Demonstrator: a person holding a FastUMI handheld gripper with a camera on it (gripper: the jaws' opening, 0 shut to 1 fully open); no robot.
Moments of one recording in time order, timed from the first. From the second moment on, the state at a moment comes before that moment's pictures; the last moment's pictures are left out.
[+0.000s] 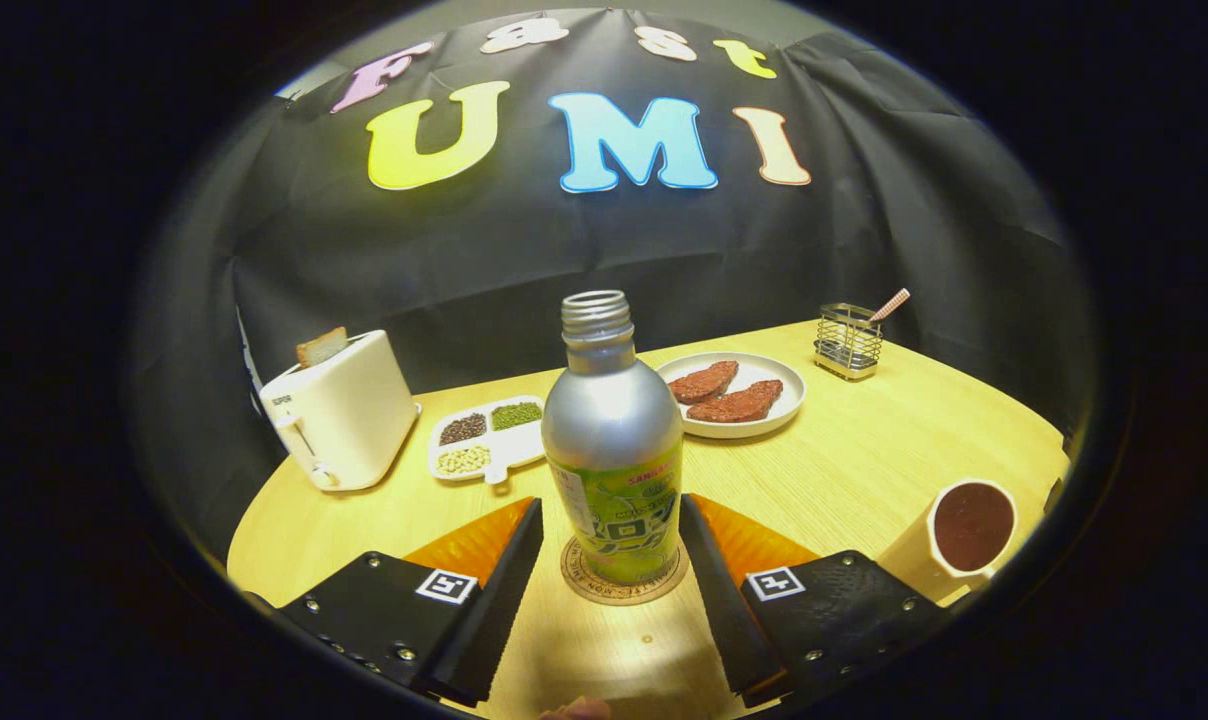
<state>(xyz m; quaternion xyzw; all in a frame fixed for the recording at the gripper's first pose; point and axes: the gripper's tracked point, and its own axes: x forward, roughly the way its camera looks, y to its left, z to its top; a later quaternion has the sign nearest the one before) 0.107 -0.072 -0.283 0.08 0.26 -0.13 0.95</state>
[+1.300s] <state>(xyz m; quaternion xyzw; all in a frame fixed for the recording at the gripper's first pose) 0.008 -0.077 -0.061 -0.02 0.10 -0.03 0.99</state>
